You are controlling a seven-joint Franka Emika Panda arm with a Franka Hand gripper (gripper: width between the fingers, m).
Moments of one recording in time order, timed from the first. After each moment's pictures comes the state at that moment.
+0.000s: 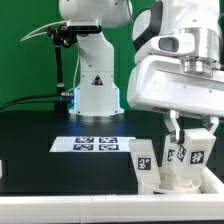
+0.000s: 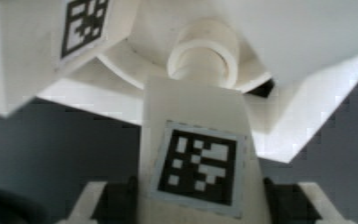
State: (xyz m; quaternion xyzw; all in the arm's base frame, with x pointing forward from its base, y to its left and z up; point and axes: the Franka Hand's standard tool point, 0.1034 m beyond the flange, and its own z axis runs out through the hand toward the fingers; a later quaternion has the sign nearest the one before) arm 0.630 0.104 0.092 0.96 0.11 0.23 0.07
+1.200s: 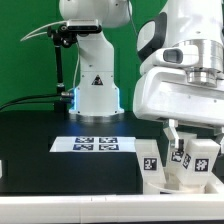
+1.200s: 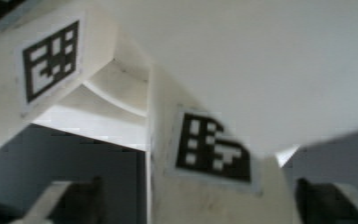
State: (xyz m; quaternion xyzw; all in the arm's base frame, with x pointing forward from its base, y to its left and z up) arm 0.628 0.115 0.078 0.96 0.10 0.24 0.07
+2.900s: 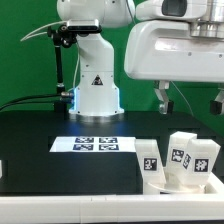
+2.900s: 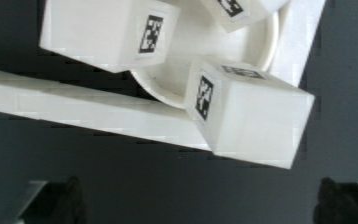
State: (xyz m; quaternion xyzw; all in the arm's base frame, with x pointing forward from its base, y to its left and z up) arm 0.645 0.095 0.144 1.00 0.09 0.01 0.03
